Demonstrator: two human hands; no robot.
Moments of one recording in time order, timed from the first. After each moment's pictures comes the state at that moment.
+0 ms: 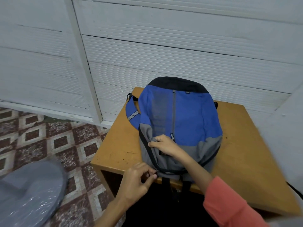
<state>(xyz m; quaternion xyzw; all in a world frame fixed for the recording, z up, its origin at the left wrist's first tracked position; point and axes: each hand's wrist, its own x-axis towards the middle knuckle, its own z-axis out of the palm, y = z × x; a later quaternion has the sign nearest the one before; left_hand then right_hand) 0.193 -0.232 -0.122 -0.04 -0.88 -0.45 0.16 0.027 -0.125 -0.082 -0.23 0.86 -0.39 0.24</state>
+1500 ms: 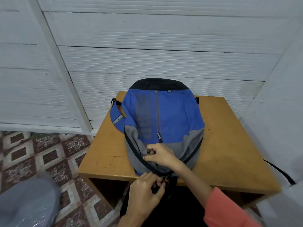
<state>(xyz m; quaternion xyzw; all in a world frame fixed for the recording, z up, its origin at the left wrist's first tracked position) 0.202 -0.164 -0.116 -0.04 -0.91 -0.37 0.16 0.060 -0.078 -0.087 -0.26 0.89 -0.33 0.17</state>
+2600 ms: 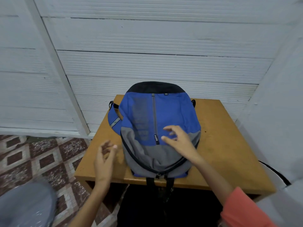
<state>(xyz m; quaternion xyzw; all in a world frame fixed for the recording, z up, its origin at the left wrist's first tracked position) 0.157 -0.254 -0.089 0.21 -0.70 -0.63 0.28 0.032 -0.017 -0.054 -0.20 0.85 -0.48 0.02</state>
